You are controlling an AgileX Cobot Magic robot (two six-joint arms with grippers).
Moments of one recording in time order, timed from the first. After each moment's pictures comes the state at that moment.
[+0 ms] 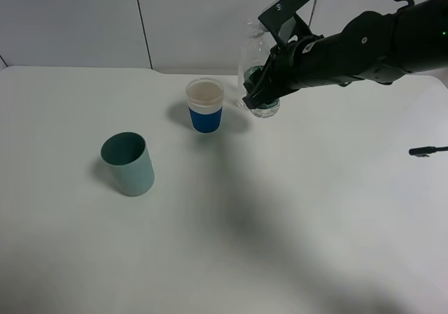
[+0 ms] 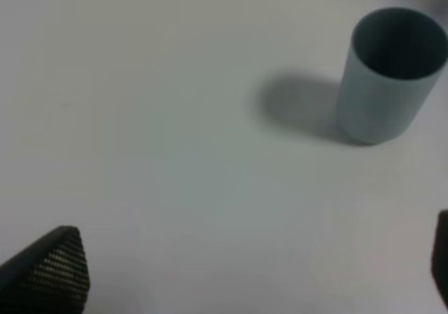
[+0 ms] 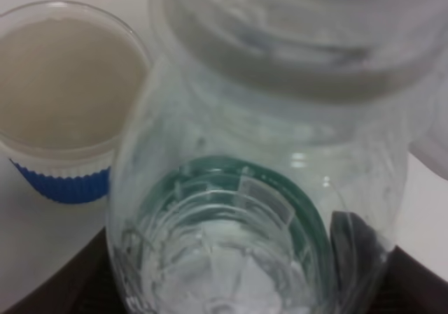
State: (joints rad) left arm 0.04 0.11 -0.52 -0.13 1.06 0.20; right arm 0.51 1.72 -0.96 0.36 -0.08 -0.72
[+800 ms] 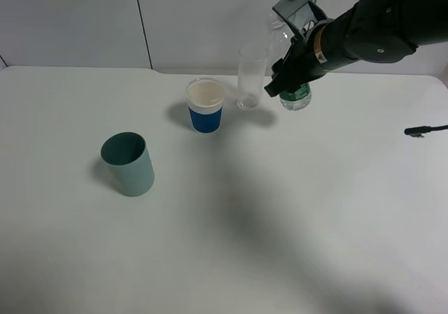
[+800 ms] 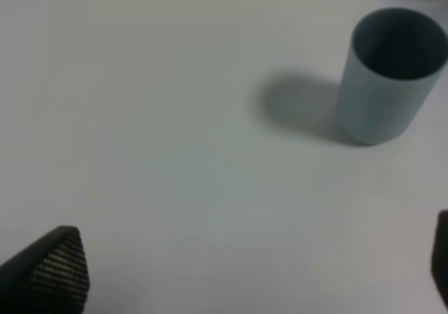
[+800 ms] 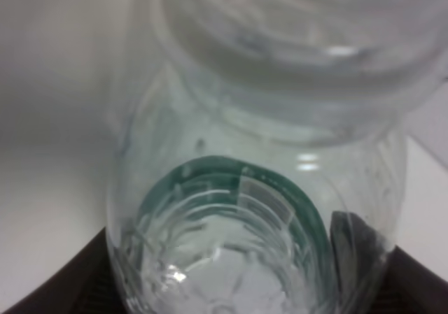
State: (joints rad) left arm 0.04 0.11 -0.52 -0.13 1.06 0.20; right arm 0.48 1.72 -1.07 -0.90 0.23 0.46
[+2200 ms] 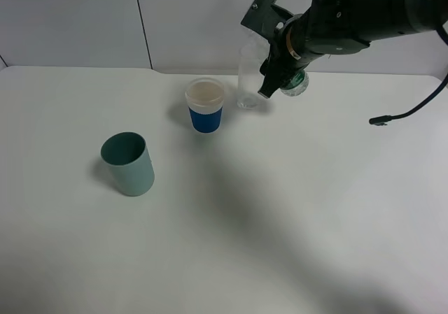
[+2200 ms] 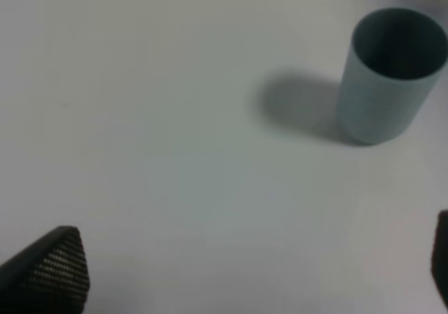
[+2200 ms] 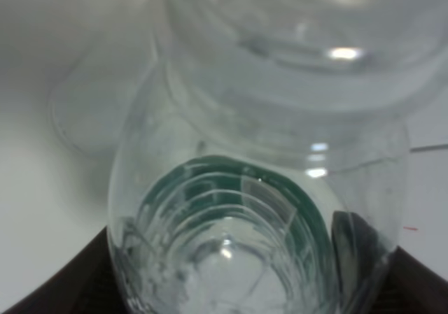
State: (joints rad) left arm 0.04 0.11 -0.52 -0.13 1.06 0.20; right arm 0.56 1.85 -1.21 -1.08 0.39 0.36
